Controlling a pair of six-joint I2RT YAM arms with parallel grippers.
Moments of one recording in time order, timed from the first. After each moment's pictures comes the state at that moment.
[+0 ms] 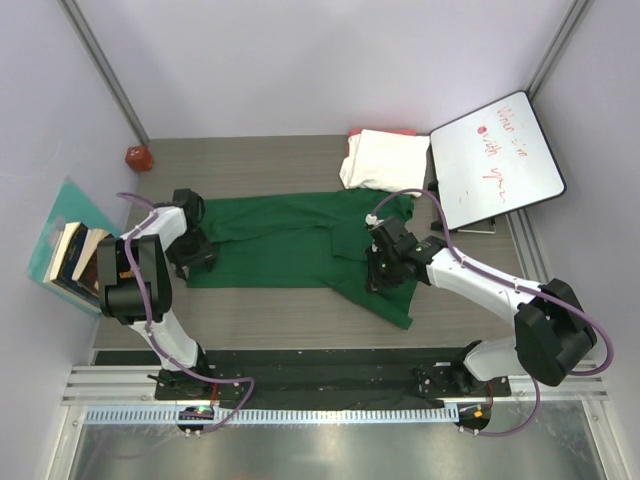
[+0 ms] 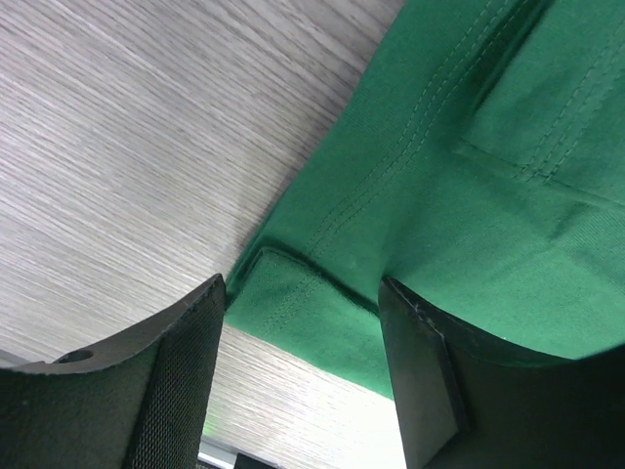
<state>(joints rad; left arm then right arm) 0.08 1.75 1.09 -0.79 -0.23 -0.47 0.66 1.37 0.86 -0.55 -0.08 0.48</state>
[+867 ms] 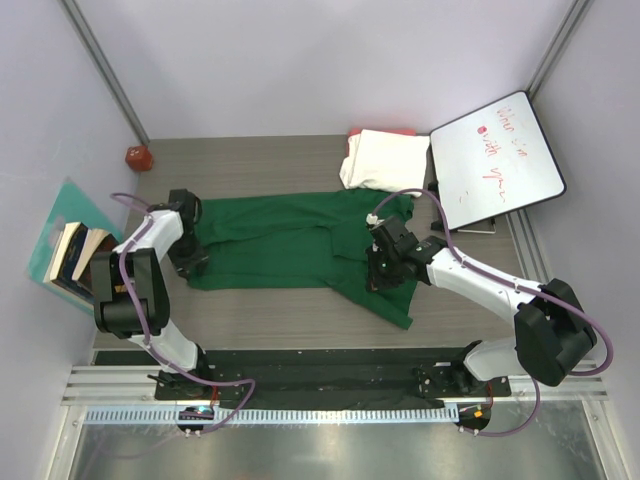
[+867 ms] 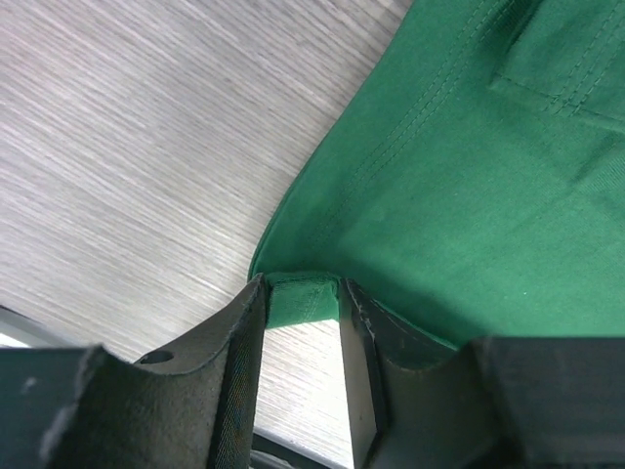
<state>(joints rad) 0.08 1.65 1.06 -0.85 -0.25 -0.47 0.65 1.37 0.86 -0.55 -0.08 0.48</state>
